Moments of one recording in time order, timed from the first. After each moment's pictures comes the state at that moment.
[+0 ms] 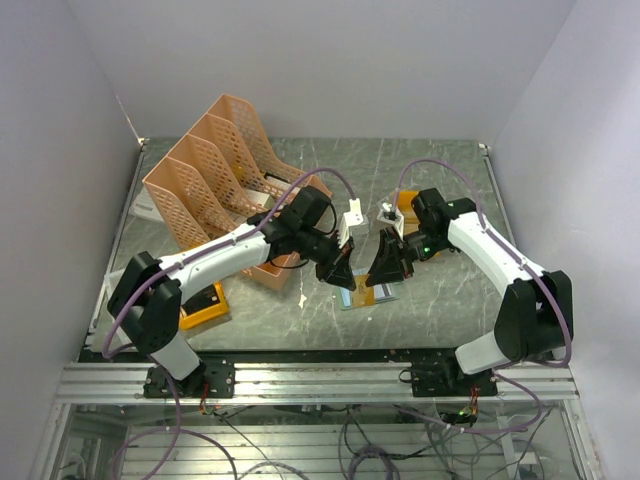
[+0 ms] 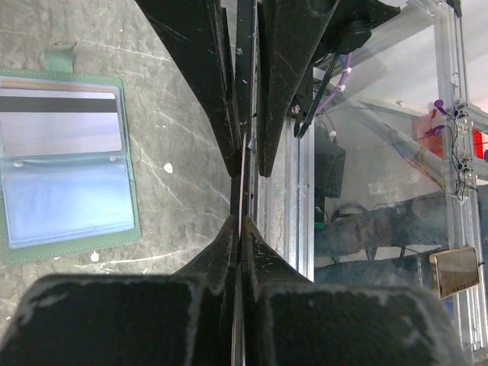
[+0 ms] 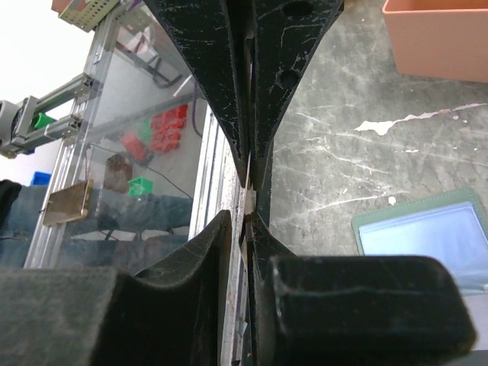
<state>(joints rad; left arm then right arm) -0.81 1.60 1.21 -0.40 0.87 0.08 0.28 1.48 1.12 -1.20 -1.31 -1.01</state>
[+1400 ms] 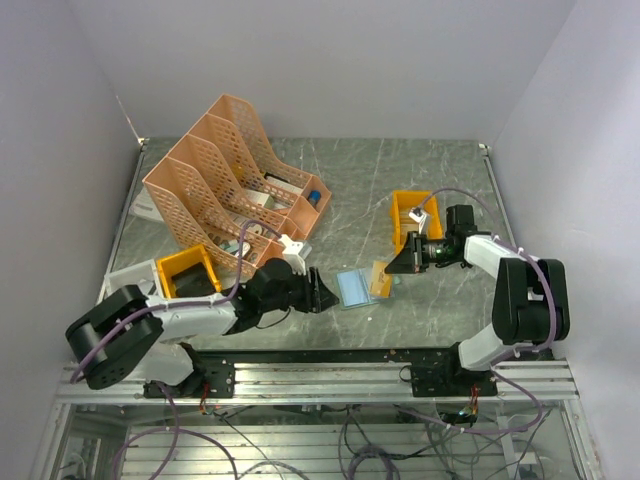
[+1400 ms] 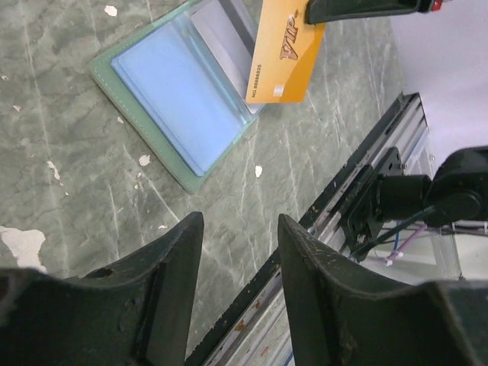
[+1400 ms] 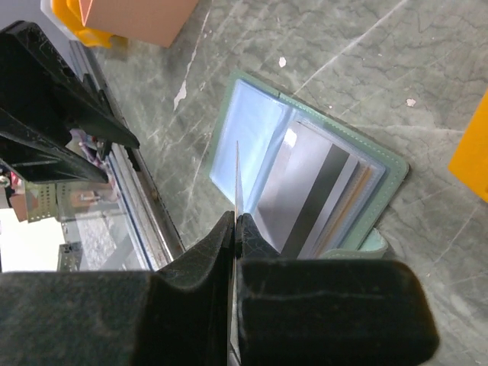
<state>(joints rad) -0.92 1.31 0.42 0.48 0.15 -0.77 -0.02 1.55 0.77 -0.41 -1.06 -0.17</state>
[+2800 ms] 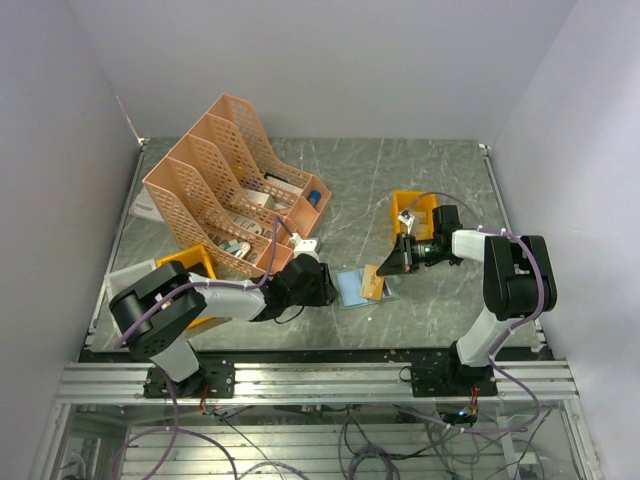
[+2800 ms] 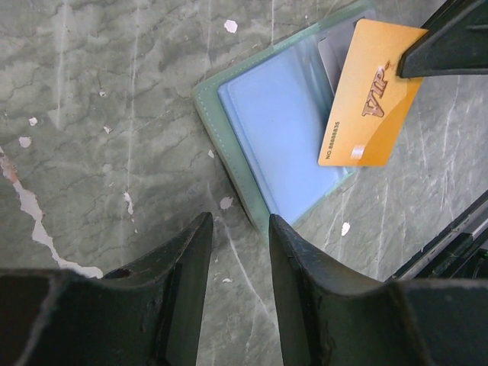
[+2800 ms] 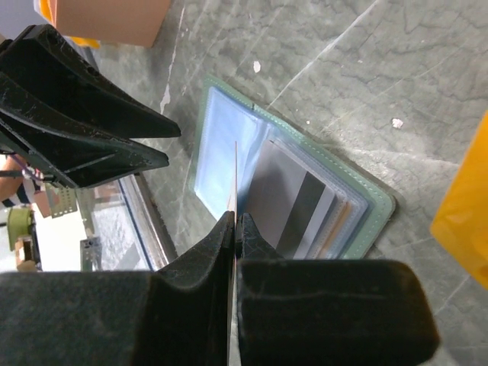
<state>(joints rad) -0.98 1.58 0.62 0.32 -0.11 -0.81 0.03 1.74 0.81 -0.33 -1.07 -0.10</state>
